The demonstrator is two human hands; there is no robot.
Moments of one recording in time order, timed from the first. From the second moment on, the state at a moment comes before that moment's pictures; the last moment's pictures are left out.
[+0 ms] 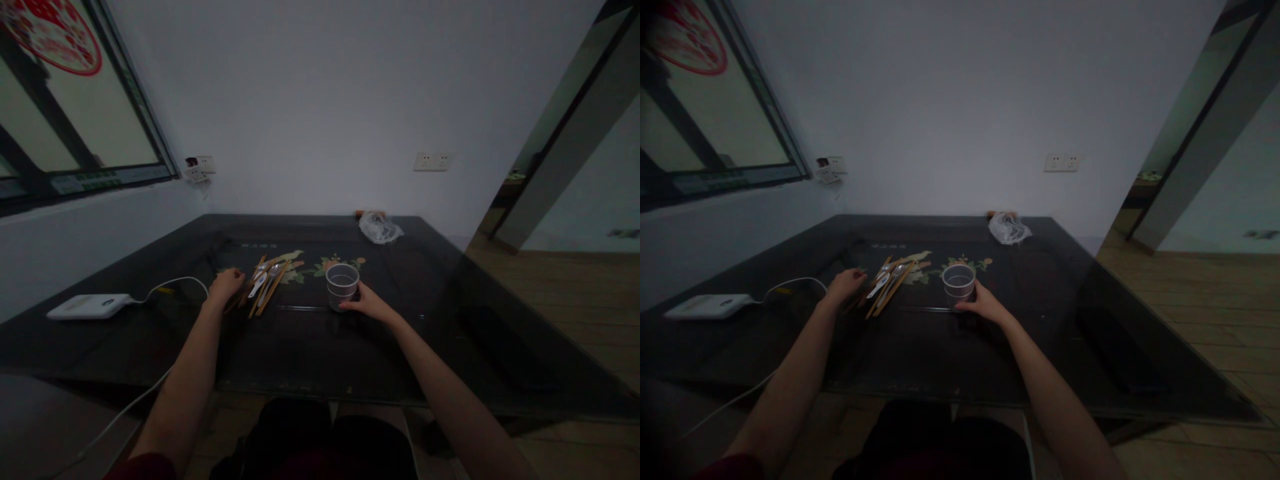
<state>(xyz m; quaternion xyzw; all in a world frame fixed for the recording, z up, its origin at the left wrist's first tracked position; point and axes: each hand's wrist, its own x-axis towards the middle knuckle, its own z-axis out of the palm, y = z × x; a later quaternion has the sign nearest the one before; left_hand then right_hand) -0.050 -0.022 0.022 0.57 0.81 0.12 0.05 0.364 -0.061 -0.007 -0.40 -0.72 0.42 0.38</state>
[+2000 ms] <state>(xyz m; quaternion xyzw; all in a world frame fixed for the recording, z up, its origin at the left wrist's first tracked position) 0.074 -0.048 0.052 0.57 0.48 0.62 0.25 0.368 -0.053 -0.024 -0.42 -0.74 0.40 0.34</state>
